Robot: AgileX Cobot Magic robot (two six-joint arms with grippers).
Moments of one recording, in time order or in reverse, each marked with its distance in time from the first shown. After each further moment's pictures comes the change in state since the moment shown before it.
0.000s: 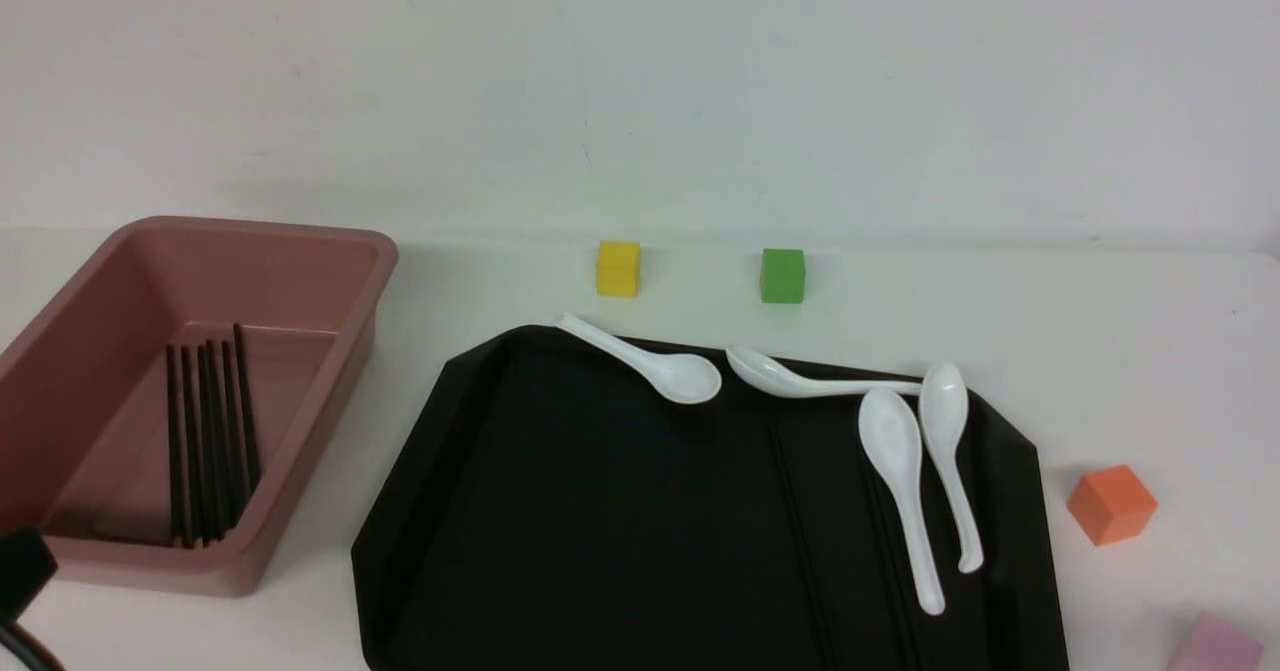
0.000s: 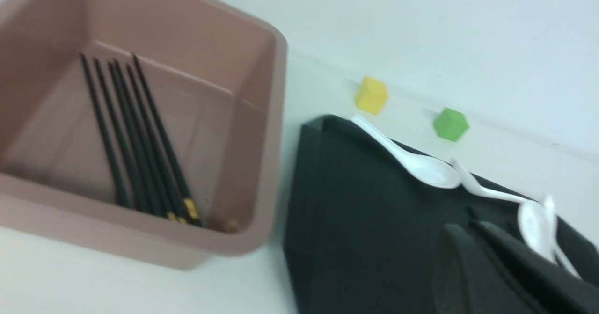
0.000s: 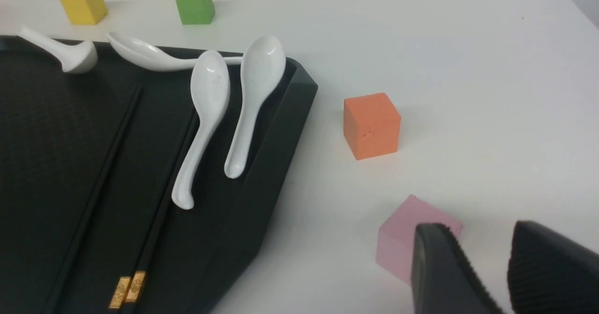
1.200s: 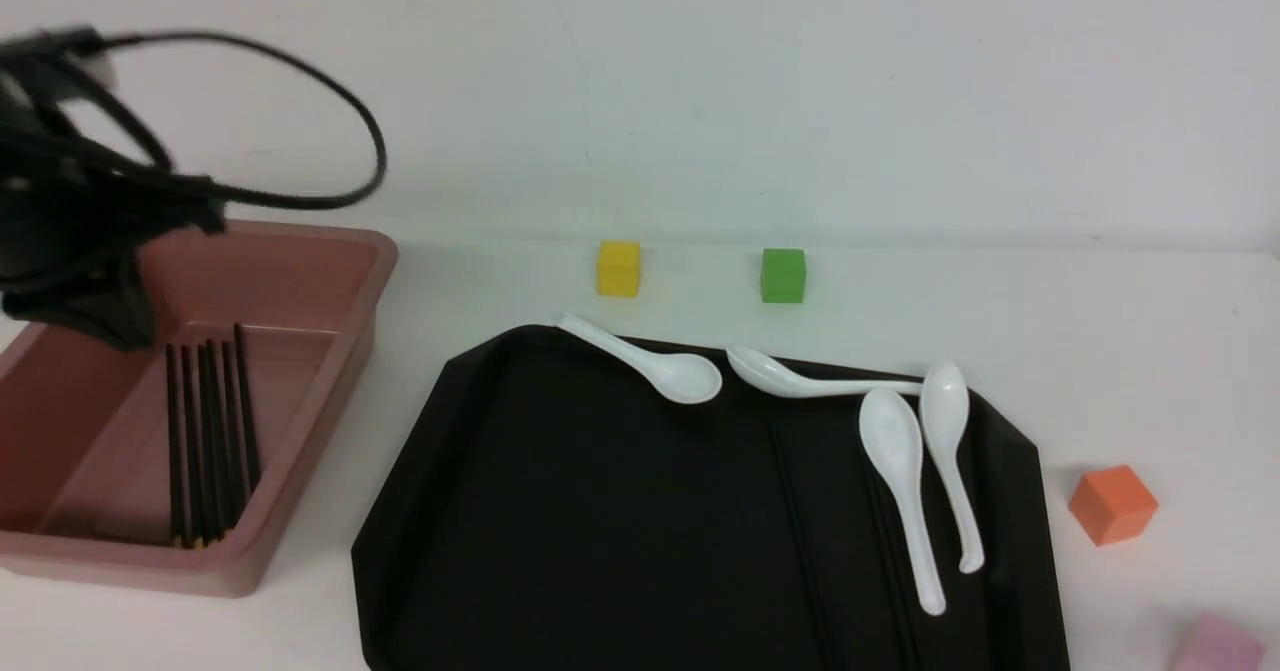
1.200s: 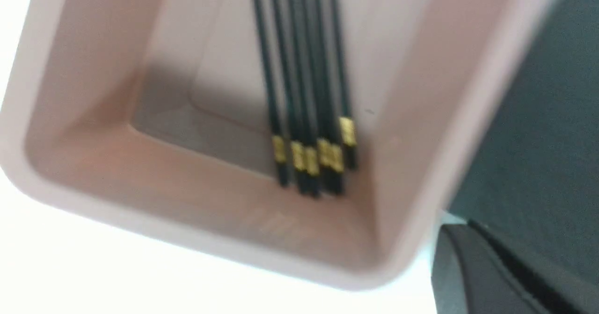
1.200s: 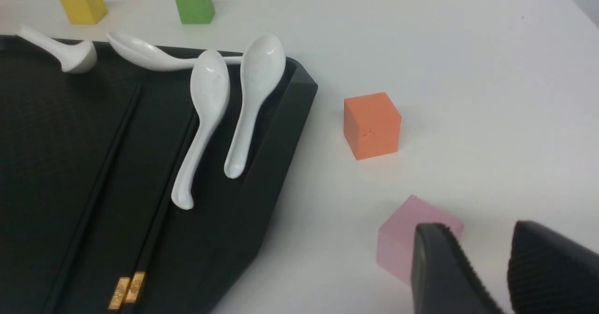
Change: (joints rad) right arm 0.000 0.000 0.000 0.000 0.000 0.000; left arm 0.000 1.160 -1.029 0.352 0.743 -0.259
